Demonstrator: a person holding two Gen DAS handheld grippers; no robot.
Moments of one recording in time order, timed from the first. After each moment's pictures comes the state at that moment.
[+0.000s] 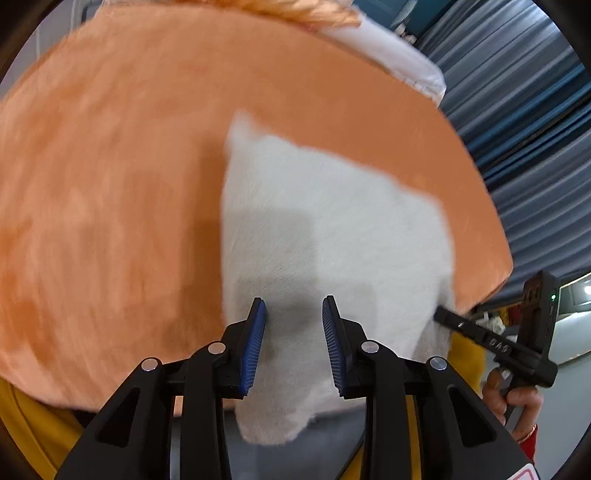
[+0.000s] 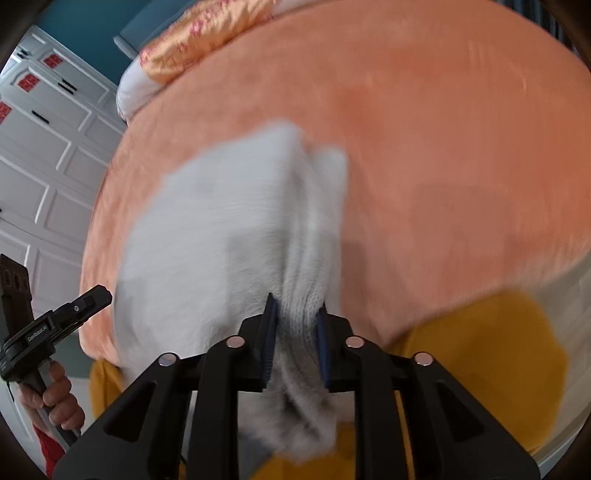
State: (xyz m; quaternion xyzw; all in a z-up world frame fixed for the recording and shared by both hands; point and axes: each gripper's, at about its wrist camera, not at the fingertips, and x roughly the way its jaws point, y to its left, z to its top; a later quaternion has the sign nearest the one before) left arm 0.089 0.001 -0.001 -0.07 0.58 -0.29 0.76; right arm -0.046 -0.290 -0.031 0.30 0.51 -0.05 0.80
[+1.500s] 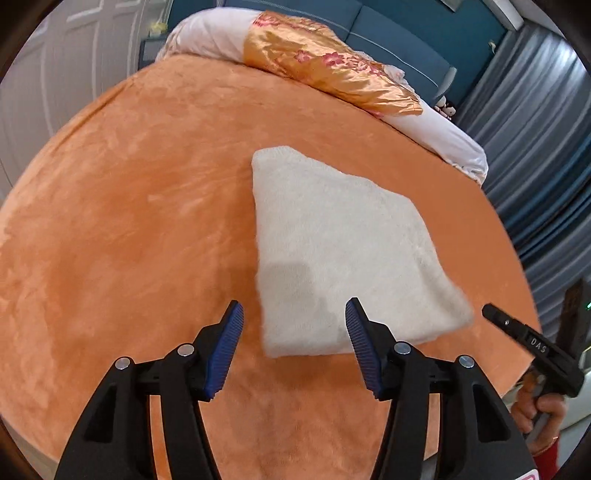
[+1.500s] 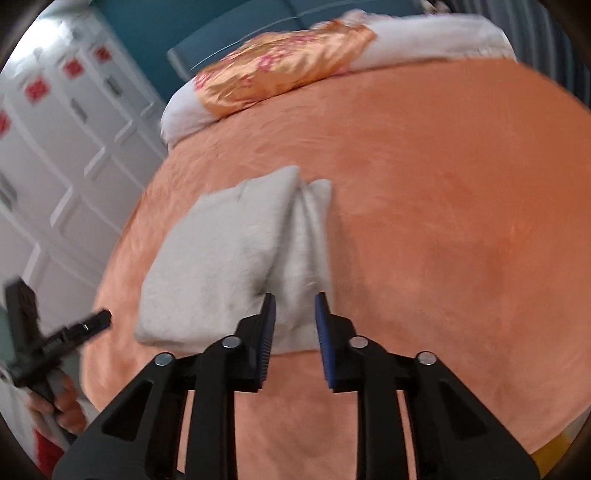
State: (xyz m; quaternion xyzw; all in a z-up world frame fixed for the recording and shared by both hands) left arm 0.197 0.073 0.035 -0.08 0.47 -0.20 0.85; right arm 0.129 -0.217 0.029 0.20 0.42 0.00 0.89
